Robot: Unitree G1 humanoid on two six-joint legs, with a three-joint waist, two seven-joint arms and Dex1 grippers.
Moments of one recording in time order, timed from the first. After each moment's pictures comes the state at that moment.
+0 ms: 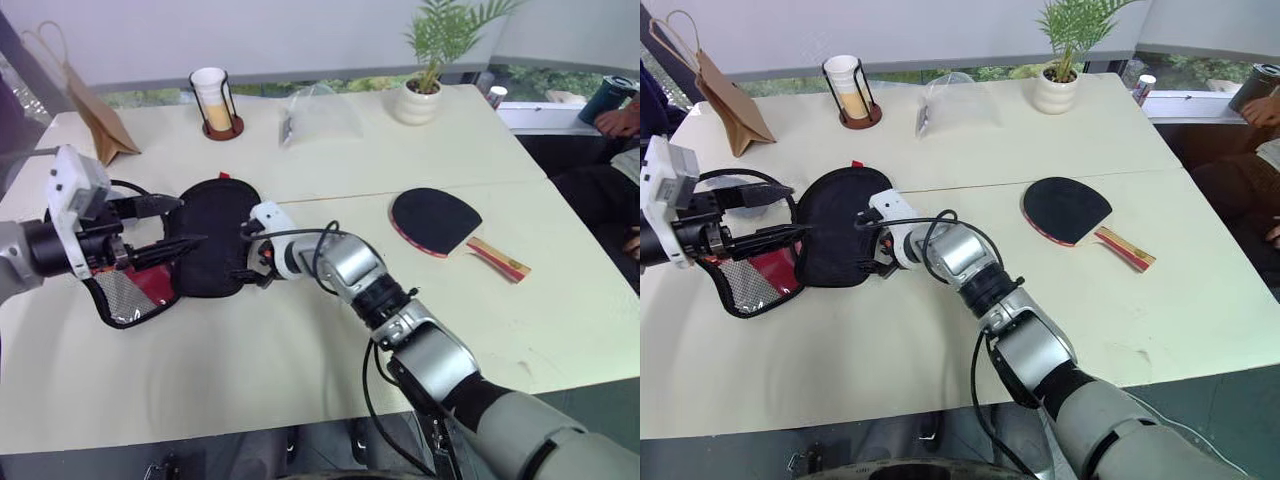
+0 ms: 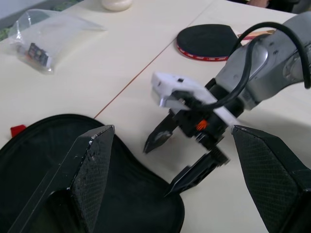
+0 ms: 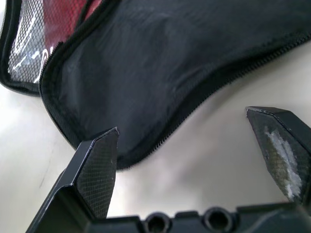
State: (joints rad) left arm -0.20 1.04 0.45 -0.35 -0.79 0.77 -0.99; right arm -0.98 0.15 0.39 0.63 0.13 0.76 0.50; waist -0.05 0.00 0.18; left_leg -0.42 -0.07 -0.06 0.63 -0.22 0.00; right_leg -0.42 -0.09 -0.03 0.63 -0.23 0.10
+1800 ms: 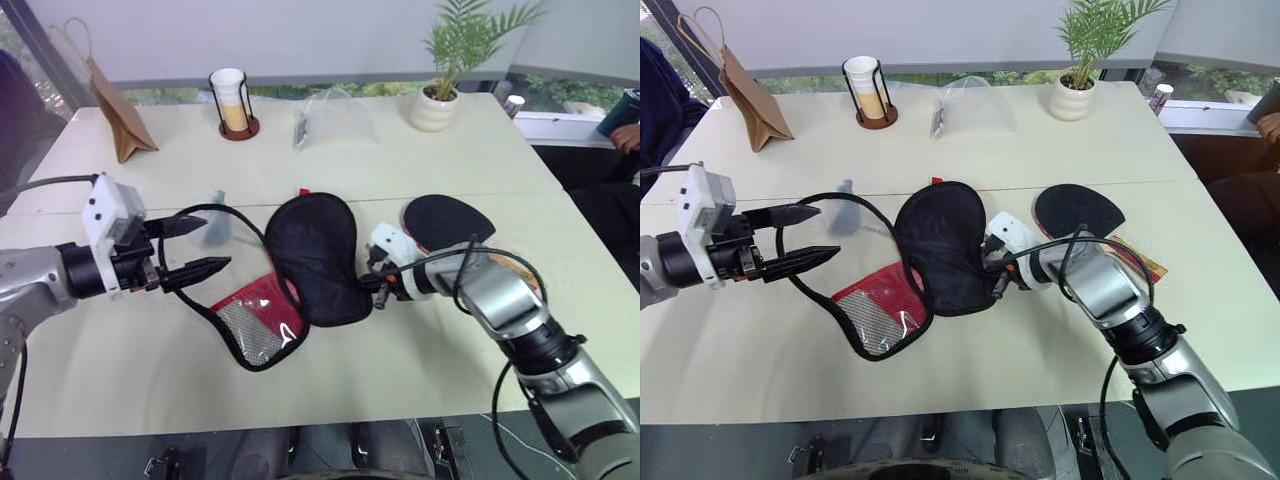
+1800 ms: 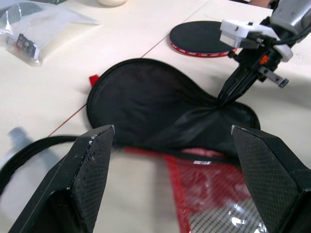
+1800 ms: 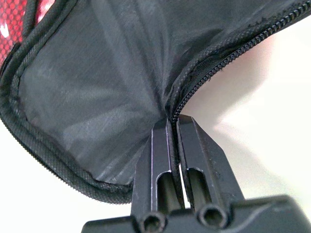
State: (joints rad) left arm -0.12 0.97 0.41 -0.48 -0.81 0.75 -0.89; right arm -0.58 -0.65 0.38 -0.20 0.13 1.03 0.90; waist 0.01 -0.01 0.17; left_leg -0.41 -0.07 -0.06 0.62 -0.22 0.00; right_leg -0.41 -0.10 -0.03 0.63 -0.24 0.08
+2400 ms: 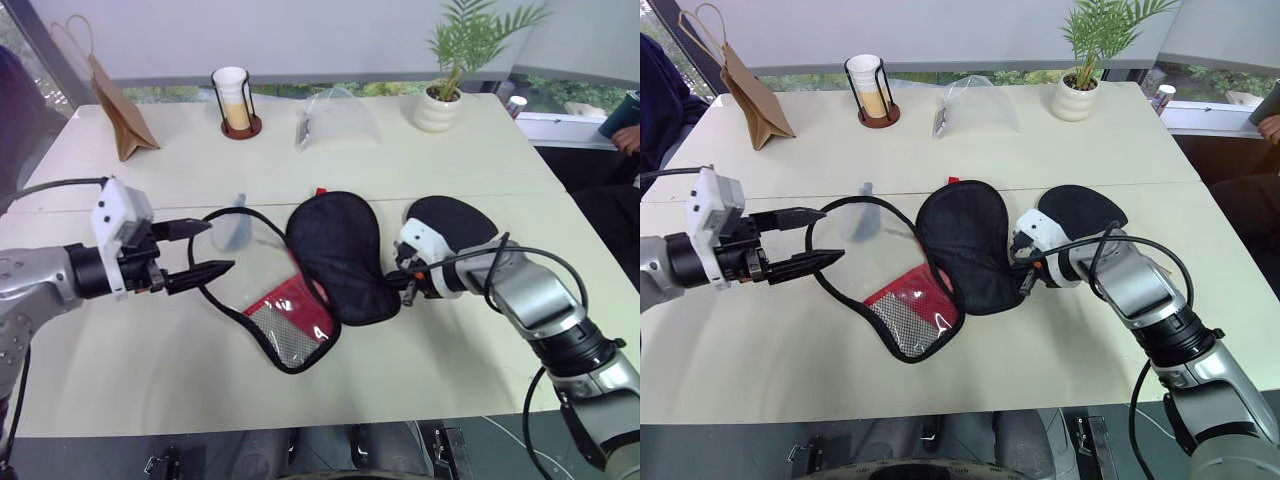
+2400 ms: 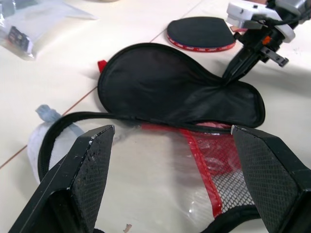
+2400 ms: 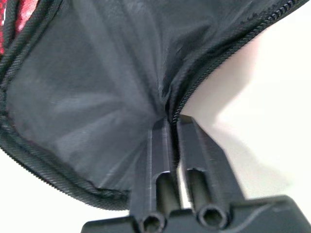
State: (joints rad) left arm -0.14 0.96 0.37 -0.46 -0.80 0.75 -0.91; right arm -0.56 -0.75 0.34 -0.17 0.16 0.96 0.91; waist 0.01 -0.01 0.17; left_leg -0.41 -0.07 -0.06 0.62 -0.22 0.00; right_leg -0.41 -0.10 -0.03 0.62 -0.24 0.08
